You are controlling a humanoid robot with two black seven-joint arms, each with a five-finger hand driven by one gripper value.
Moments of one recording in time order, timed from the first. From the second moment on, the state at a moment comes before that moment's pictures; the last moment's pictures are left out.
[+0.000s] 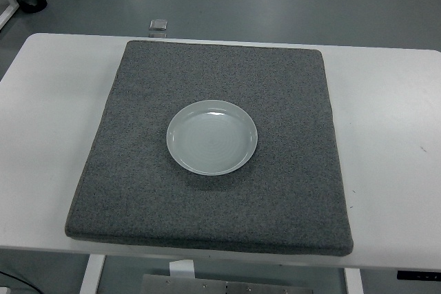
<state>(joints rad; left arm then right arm) -1.40 0.75 -0.19 -0.89 1.11 -0.09 -0.44 -0.03 0.00 -0.12 0.10 -0.02 -0.16 -0.06</state>
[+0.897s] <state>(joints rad) -1.27 0.60 -0.19 -1.28 1.33 -0.02 -0.40 -0.03 0.00 -0.12 0.10 -0.02 -0.16 -0.06</state>
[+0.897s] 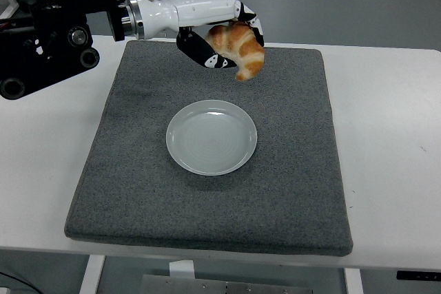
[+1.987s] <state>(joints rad) -0.91 0.49 -0.19 -1.11 1.42 0.14 -0.41 -0.03 0.00 -0.12 0.10 -0.02 -0.16 -0.06</state>
